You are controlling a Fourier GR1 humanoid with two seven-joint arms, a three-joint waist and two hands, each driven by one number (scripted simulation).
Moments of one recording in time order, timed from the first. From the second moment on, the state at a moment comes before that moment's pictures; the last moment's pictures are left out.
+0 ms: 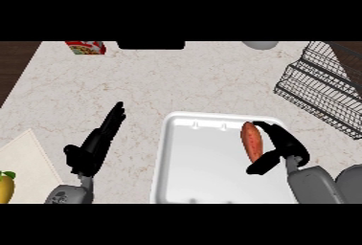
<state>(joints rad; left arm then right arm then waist) -0.08 0.14 -0.12 -1.39 0.04 -0.06 -0.09 -0.22 -0.28 0.23 -1.38 0.39 0.28 0.72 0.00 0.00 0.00</state>
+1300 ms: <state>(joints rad) -0.09 0.13 -0.03 -1.36 0.03 -0.08 -0.09 0.07 -0.77 -0.26 -1.19 0.52 0.05 0.18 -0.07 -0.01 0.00</state>
